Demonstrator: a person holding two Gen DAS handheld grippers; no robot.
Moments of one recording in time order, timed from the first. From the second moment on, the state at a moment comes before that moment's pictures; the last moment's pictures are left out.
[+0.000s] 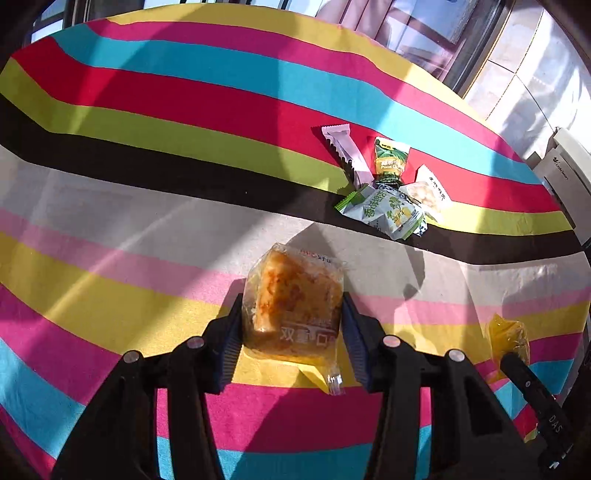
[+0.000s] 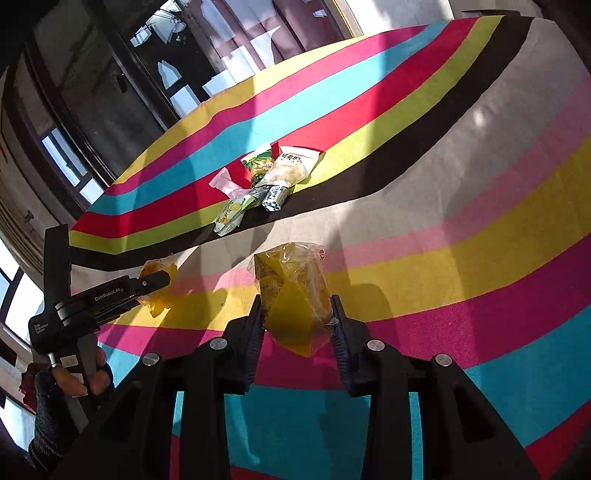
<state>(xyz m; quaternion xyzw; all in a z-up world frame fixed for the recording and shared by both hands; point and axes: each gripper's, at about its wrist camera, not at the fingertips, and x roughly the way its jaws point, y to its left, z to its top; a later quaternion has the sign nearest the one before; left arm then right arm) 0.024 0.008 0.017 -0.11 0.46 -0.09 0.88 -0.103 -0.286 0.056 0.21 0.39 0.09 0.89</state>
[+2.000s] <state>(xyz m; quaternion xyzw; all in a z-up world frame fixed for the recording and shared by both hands) -0.336 0.333 -0.002 -0.14 0.45 0.22 0.86 -0.278 0.158 0.050 -0.13 0.46 0.50 0.72</state>
